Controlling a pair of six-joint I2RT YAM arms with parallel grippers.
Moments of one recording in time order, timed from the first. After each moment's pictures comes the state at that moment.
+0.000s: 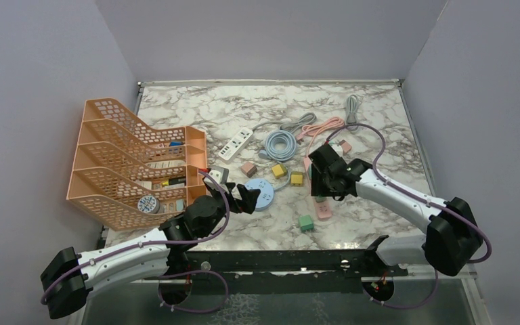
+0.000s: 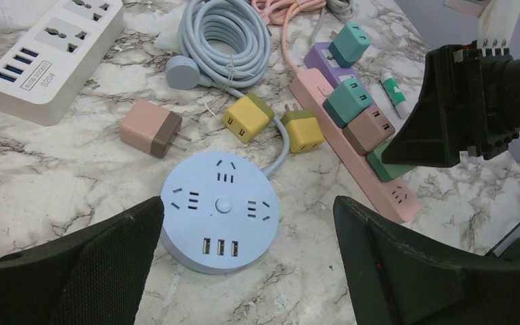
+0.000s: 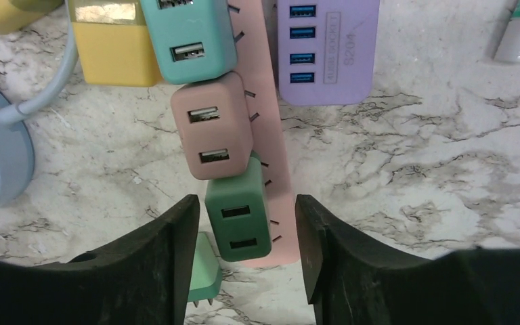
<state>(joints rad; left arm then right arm) -1.03 0.69 0.24 0.26 -0.46 -0.50 0.68 1.31 0.84 -0.69 0.29 0.63</state>
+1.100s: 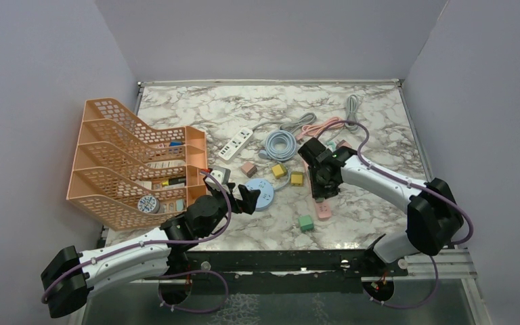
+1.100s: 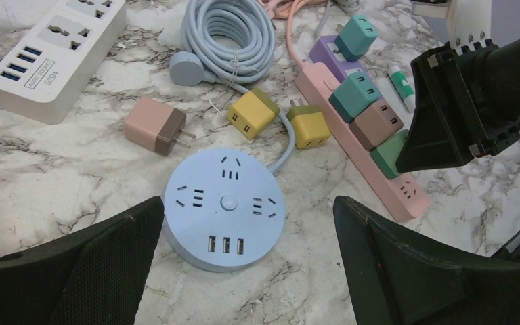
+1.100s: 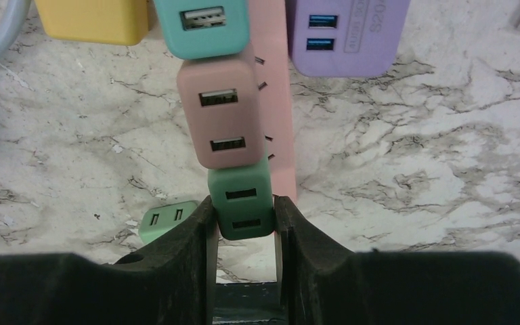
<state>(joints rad) -1.03 0.71 0.24 0.26 -0.46 -0.49 0.67 1.48 1.01 -0.90 0.24 0.60</state>
